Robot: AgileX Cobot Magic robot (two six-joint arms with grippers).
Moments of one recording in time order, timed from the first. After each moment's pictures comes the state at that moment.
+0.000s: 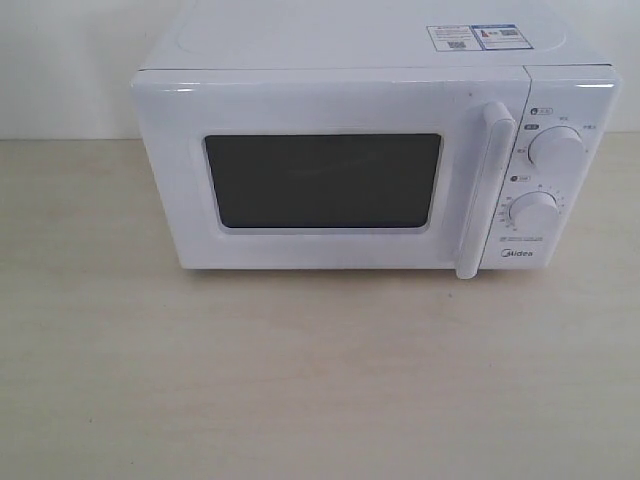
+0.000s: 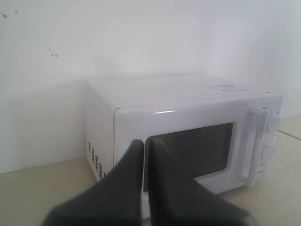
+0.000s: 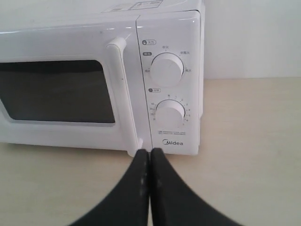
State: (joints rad) left arm -0.62 0.00 -0.33 0.50 0.39 -0.48; right arm 0.18 0.10 -0.17 0.16 0.35 -0.06
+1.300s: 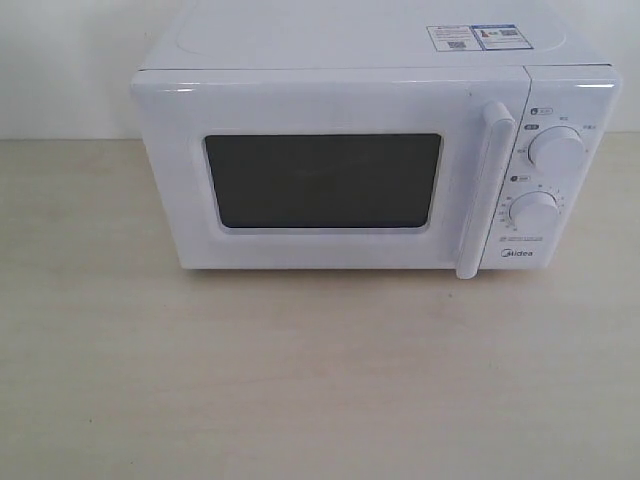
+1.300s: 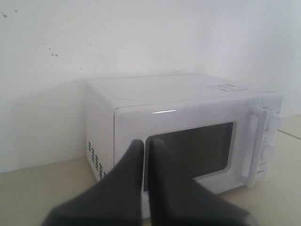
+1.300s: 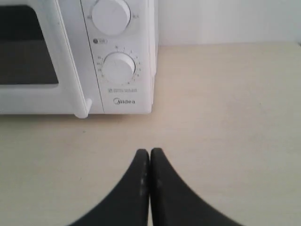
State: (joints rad) left arm -0.62 0.00 -0.33 0.50 0.39 -0.48; right arm 0.07 0.01 -0.02 0.01 0.38 0.03
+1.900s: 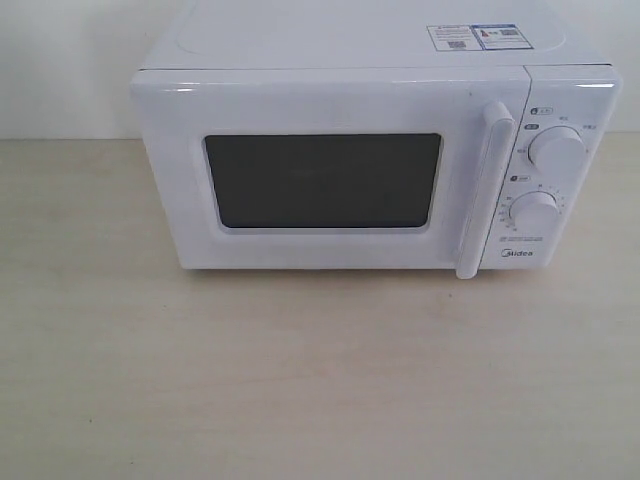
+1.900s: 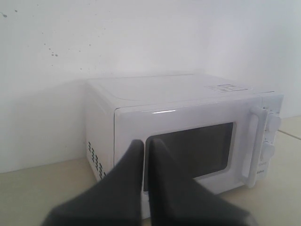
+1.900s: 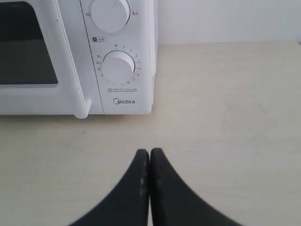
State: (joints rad) left arm -0.62 0.00 -0.33 0.50 0.39 -0.48; right arm 0.07 0.00 0.00 0.01 0.36 0.03
